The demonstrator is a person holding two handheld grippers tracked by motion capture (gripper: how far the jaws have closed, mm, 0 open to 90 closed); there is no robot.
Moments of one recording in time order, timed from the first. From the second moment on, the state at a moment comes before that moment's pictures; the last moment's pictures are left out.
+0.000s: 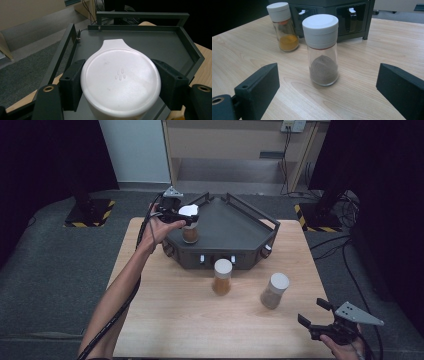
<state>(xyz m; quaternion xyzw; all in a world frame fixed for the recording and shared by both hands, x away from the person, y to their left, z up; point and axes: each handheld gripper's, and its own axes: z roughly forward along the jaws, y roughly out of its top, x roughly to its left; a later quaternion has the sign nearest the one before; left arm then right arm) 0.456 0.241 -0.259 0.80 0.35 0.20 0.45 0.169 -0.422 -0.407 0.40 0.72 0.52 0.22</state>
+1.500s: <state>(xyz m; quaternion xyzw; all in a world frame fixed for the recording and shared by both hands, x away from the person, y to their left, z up) 0.425 0.247 -0.236 0.77 0.33 0.24 0.49 0.169 -0.421 -0.406 0.40 0.72 0.52 0.22</state>
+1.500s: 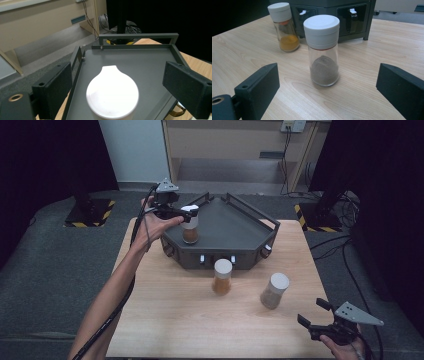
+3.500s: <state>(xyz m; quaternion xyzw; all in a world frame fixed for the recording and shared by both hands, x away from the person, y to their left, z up) 0.327 0.304 -0.272 0.74 0.25 0.19 0.59 0.169 -0.419 -0.405 0.40 0.73 0.51 0.22</state>
